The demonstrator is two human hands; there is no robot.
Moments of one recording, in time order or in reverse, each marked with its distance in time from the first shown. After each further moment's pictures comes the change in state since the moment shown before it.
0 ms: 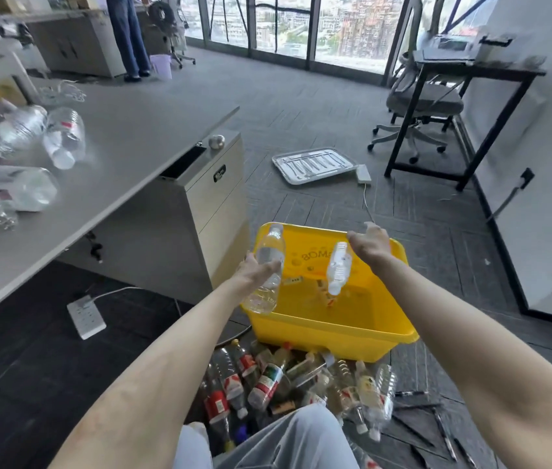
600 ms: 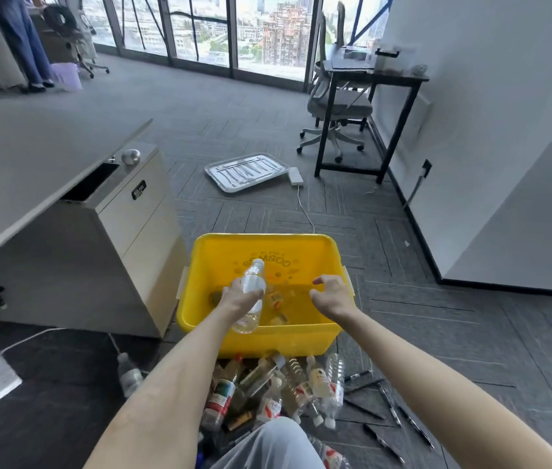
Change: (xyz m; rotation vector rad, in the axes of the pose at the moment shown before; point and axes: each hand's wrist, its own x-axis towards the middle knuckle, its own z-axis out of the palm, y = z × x) left_hand 0.009 0.017 0.107 0.247 -0.059 0.051; right_hand -0.063 0.108 -0.017 -0.121 -0.068 -0.019
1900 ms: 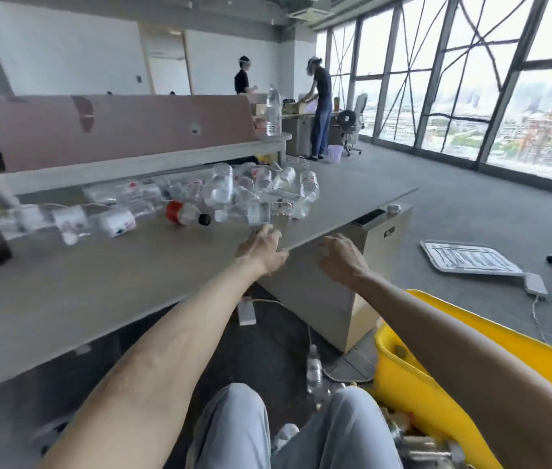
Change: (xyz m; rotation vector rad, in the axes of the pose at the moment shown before) left_hand -0.353 -0.165 -0.285 0.506 0.818 -0.008; right_hand -0.253 -0.350 0.093 -0.150 -0.169 -0.981
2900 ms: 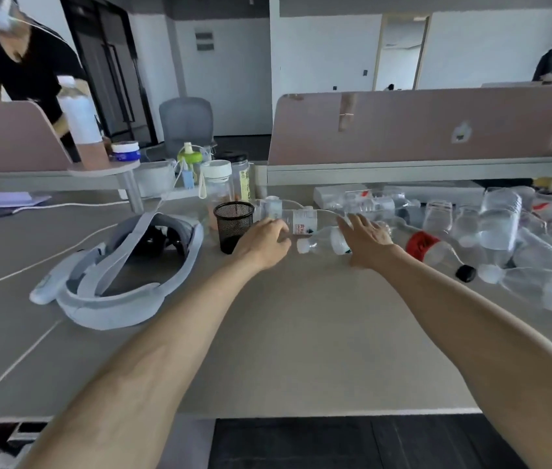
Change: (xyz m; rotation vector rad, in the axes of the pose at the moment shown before) left_hand -0.077 -0.377 -0.151 0.124 0.254 -0.545; right_hand 0.191 -0.383 0.211 -0.505 -0.213 -0.784
